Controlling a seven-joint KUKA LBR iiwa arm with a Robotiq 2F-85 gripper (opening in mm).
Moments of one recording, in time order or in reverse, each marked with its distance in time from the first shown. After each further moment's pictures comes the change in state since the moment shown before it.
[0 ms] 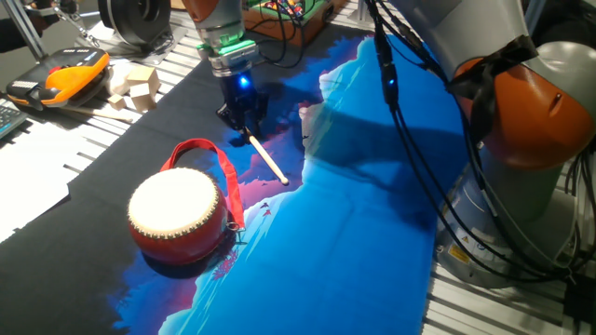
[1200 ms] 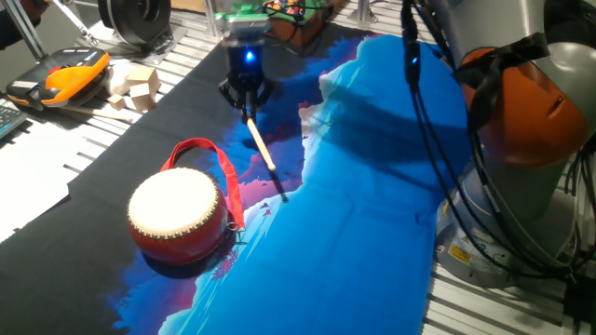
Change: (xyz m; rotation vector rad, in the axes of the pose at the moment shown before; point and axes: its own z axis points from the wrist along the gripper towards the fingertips) arm 0.053 0.015 -0.076 -0.292 0.036 0.290
